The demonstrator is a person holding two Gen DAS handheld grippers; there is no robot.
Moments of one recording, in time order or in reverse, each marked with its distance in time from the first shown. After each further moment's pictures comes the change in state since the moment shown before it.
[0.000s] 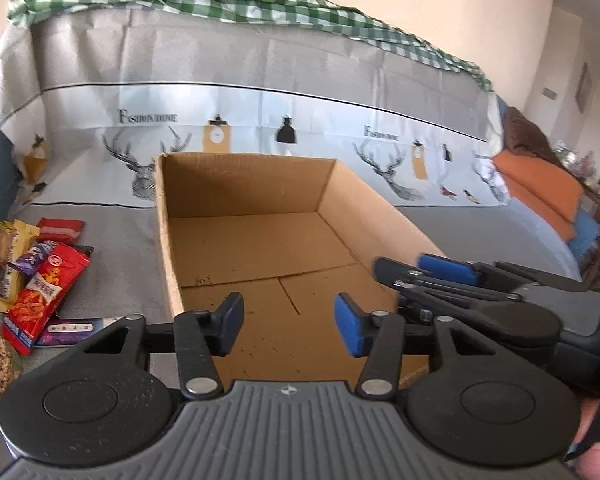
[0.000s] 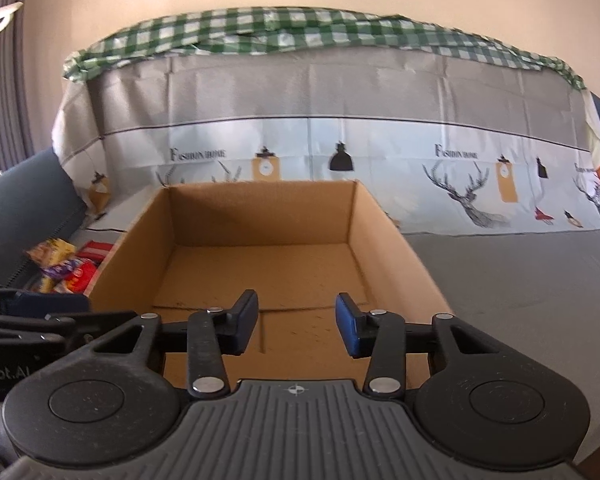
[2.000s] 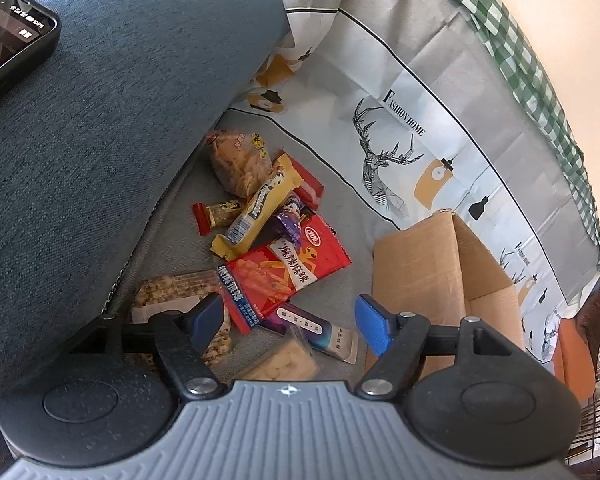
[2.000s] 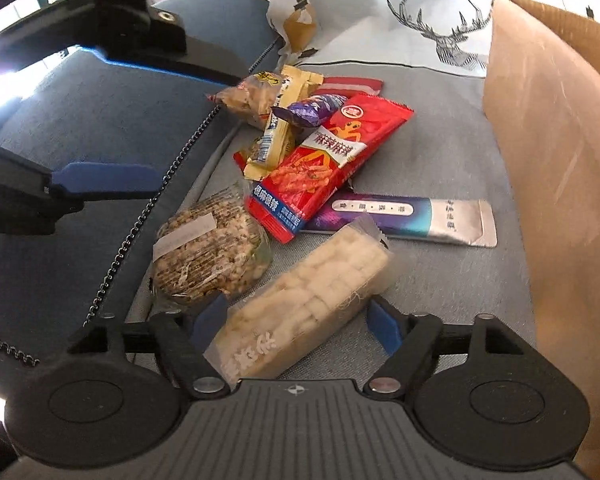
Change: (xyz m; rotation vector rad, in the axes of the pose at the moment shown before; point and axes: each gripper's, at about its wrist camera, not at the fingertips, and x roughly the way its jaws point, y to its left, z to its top) left arm -0.033 0.270 0.005 -0.671 0.123 0.181; right arm 0.114 0.249 -0.056 -0.064 0.445 0.360
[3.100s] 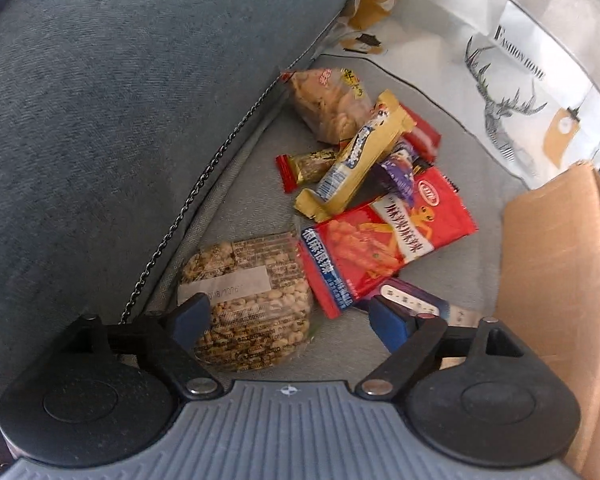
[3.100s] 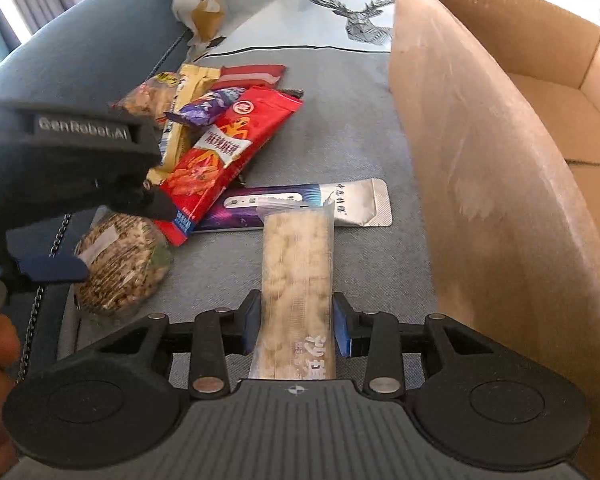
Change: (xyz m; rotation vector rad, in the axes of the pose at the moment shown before) left arm 0.066 -0.014 -0.013 0.027 0.103 0.430; right arm -0.003 -0.037 0.006 0.130 0.072 -0.188
